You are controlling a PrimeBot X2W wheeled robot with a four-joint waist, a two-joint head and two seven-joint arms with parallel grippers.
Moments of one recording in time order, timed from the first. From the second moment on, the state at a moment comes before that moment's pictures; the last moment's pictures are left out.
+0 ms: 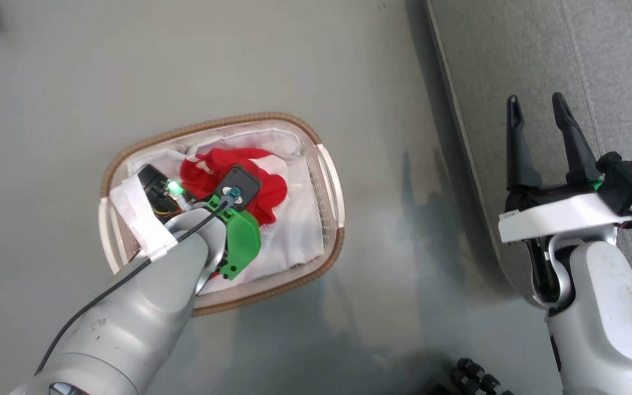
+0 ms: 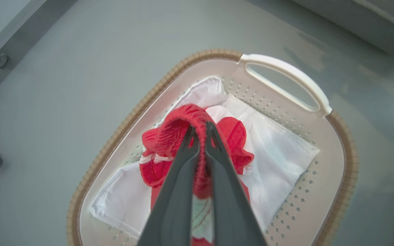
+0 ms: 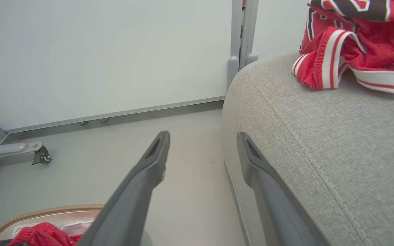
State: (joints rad) left arm -0.87 0.12 -0.87 1.05 -0.24 -0.13 -0.12; right arm -0.41 -0.05 0.00 0.17 0.25 0.13 -0.26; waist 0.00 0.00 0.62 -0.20
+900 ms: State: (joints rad) left arm -0.91 0.19 -0.84 0.51 -0.50 -0.13 -0.10; right arm -0.21 -0.05 -0.02 0.27 0.19 0.13 -0.26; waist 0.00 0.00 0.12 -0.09
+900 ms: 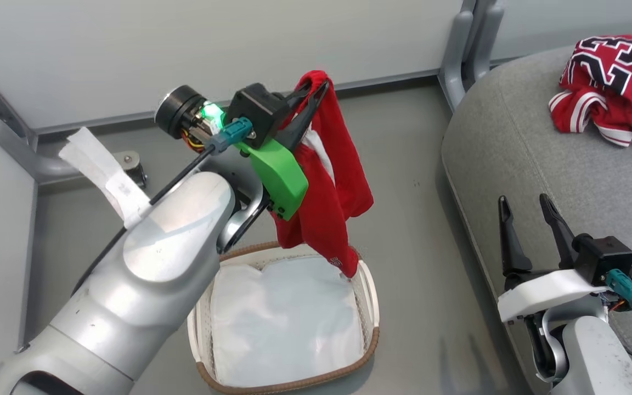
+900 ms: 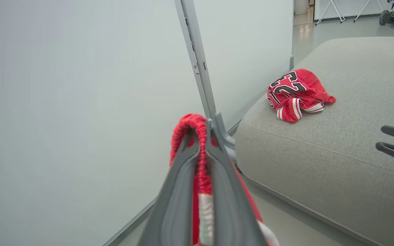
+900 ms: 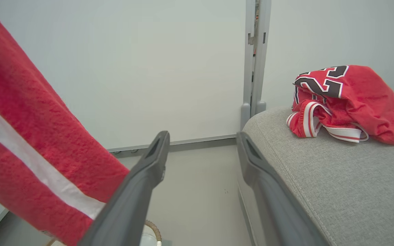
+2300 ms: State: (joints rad) left arm -1.06 0.10 -0.89 0.46 -0.64 -0.13 0.02; right arm -0.47 -0.05 0.48 0.49 0.16 0.13 -0.26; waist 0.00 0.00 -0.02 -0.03
